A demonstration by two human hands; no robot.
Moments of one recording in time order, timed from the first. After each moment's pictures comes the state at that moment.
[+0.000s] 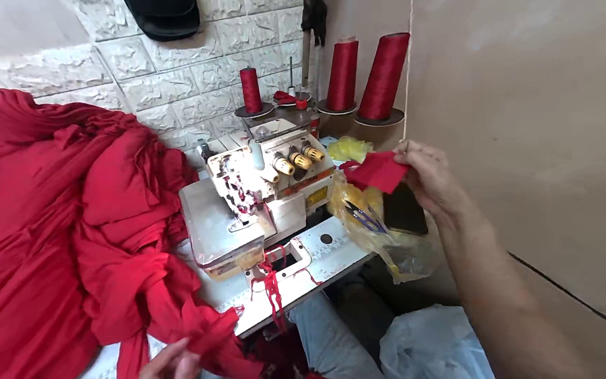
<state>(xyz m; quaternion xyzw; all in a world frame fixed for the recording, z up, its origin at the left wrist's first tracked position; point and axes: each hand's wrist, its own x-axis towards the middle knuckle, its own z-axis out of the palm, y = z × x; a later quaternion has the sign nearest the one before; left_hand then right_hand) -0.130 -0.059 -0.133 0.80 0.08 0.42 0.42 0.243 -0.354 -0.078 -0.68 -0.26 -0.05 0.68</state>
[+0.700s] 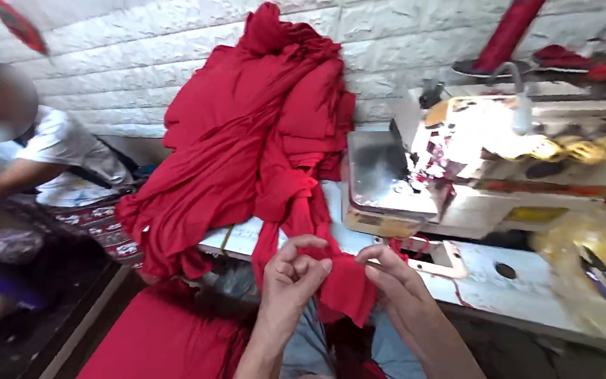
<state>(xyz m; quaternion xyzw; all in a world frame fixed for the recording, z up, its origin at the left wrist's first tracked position) -0.128 -0.082 -0.112 0.63 0.11 0.45 0.62 0.036 -0.180 -0.145 -0.41 -0.50 0.31 0.70</state>
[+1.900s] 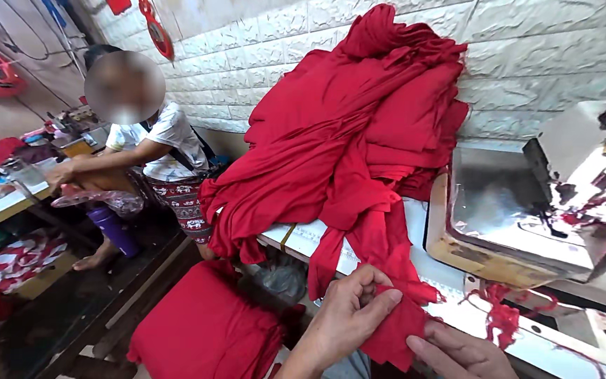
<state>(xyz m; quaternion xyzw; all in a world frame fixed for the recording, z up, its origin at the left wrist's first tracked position) -0.142 -0.082 -0.120 0.73 0.18 0.35 0.55 0.019 -0.197 -0.149 -0.45 -0.51 0.41 0.61</state>
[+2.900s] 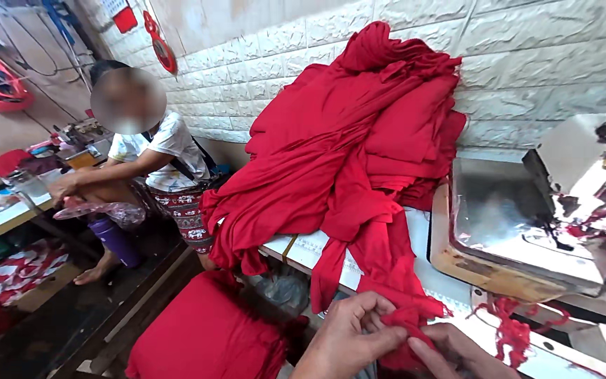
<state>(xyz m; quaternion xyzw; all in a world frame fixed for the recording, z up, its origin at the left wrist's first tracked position) -0.149 -0.084 -0.129 0.72 0.19 0.30 0.59 0.016 -0.191 -0.155 -0.55 -0.58 0.20 0.56</state>
